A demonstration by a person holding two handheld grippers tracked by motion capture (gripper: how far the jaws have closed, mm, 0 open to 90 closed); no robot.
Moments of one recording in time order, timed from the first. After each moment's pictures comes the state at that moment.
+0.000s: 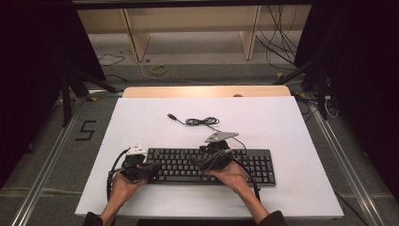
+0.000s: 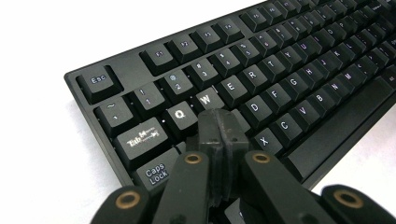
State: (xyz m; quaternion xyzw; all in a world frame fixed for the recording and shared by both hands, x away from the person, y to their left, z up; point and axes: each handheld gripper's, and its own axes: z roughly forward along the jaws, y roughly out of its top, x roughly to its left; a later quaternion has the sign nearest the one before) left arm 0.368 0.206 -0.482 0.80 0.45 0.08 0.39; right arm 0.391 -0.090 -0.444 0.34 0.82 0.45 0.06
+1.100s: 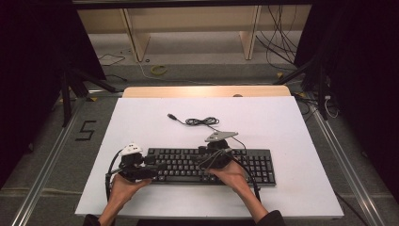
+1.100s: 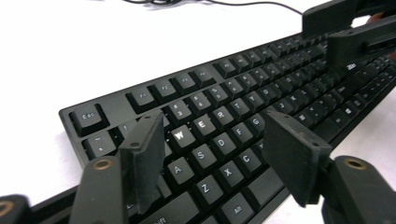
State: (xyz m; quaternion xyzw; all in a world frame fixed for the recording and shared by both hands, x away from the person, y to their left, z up) left arm 0.358 0.205 -0.466 0.76 0.45 0.09 0.46; right arm 0.395 -0.090 -0.447 0.34 0.82 0.45 0.06
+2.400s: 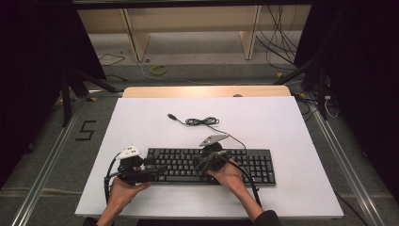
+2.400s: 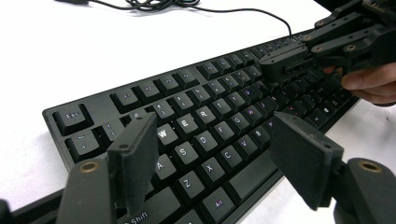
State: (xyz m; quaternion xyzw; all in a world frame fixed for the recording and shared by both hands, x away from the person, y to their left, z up) left arm 0.349 0.207 -0.467 0.76 0.44 0.08 0.48; right arm 0.400 -0.078 -0.469 0.34 0.85 0.39 0.07
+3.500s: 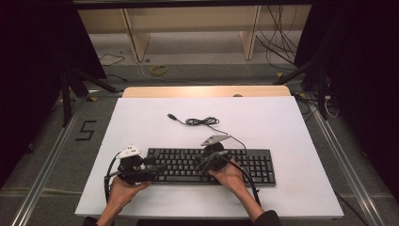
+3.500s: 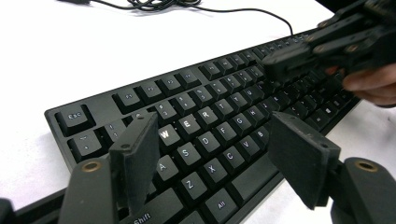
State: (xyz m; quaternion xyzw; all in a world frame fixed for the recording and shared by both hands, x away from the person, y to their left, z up) left arm 0.351 0.207 -0.467 0.76 0.44 0.09 0.47; right arm 0.399 -0.083 -0.468 0.35 0.85 0.40 0.08
